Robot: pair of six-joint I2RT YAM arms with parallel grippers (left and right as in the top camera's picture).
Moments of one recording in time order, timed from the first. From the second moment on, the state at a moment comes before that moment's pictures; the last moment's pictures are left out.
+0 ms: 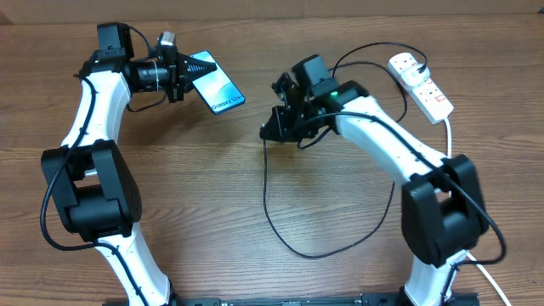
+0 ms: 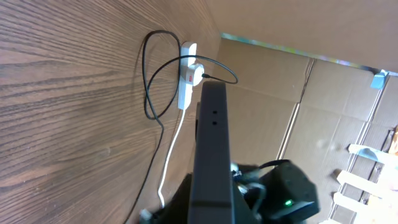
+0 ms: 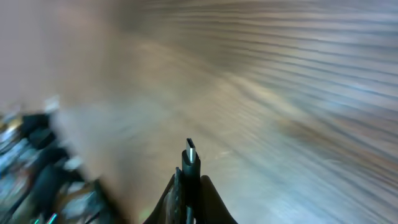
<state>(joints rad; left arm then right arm) 0.14 2.11 1.71 -0.68 1.24 -0.67 0.46 1.96 1.53 -0.69 -0.70 0.31</state>
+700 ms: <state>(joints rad) 0.14 2.11 1.71 -0.56 1.43 -0.57 0.41 1.94 1.53 -0.75 -1.27 0.12</state>
